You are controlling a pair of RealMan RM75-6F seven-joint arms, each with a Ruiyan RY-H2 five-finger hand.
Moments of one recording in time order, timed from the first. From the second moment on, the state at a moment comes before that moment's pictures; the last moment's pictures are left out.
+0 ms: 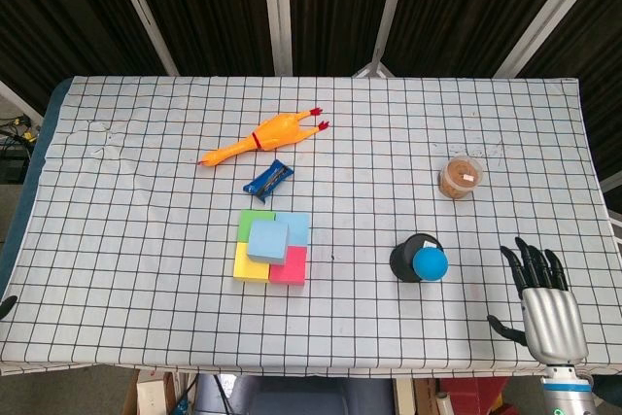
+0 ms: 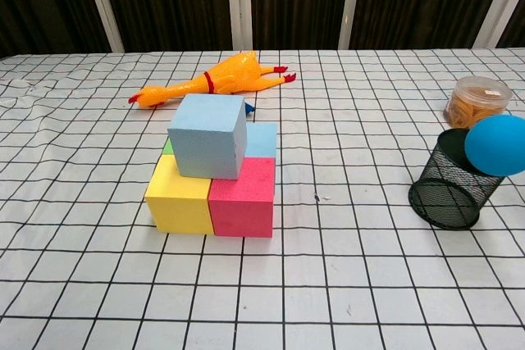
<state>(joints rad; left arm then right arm) 0.05 -1.04 -0.05 -1.64 1.55 1.68 0.04 0.00 -1.12 0.02 -1.98 -1.52 1.53 -0.39</state>
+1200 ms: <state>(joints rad) -0.19 -0.82 -0.12 -1.99 1.37 1.27 0.33 0.02 -1.13 0.03 -1.98 -1.48 1.49 -0.42</state>
